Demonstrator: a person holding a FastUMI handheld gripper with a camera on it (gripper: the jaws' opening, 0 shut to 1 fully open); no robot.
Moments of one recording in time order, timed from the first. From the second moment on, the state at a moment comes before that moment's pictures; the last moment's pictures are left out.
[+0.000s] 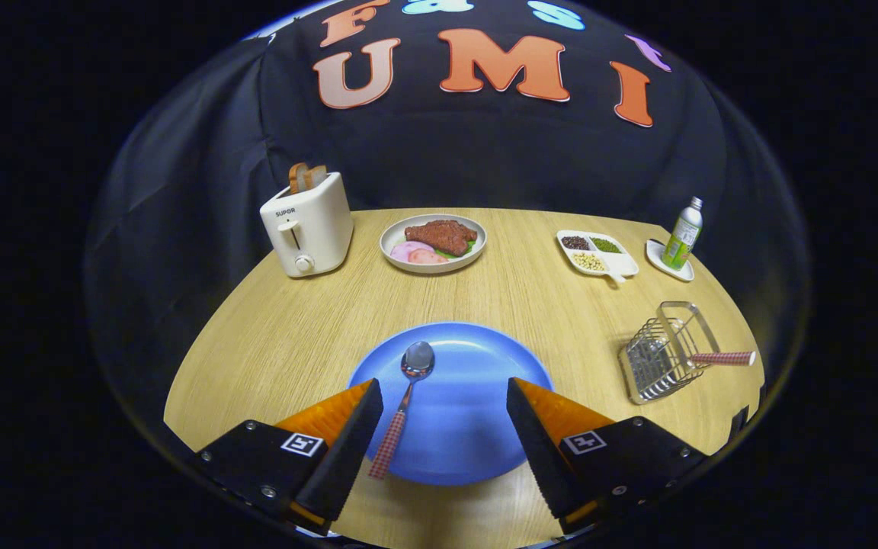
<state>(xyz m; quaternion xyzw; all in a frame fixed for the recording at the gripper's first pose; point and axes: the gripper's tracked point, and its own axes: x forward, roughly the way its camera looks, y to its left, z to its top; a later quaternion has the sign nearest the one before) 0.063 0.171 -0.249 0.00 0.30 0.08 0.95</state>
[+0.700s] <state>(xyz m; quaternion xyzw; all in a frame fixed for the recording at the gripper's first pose) 0.059 0.207 -0.308 -0.01 0.35 0.09 0.93</state>
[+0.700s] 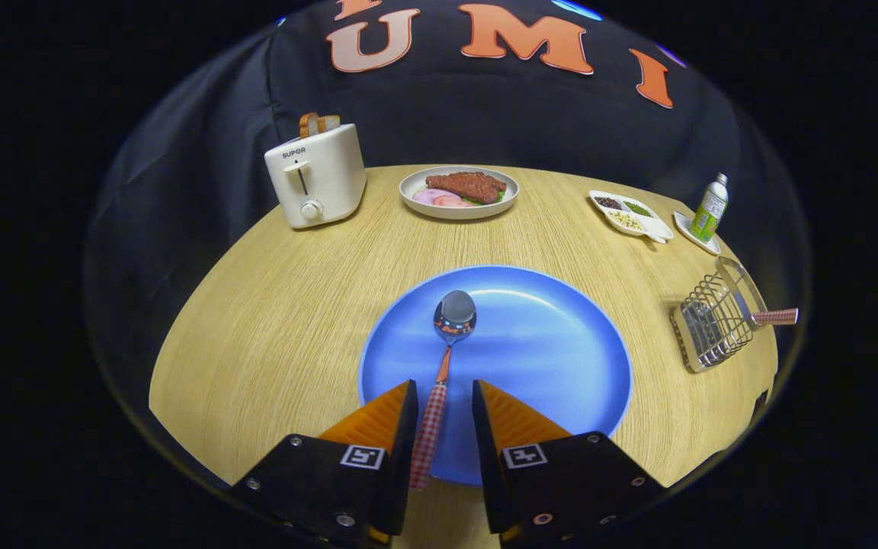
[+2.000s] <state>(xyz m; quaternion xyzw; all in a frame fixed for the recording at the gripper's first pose) 0.073 0.041 -0.209 -0.01 0.39 0.05 0.92</state>
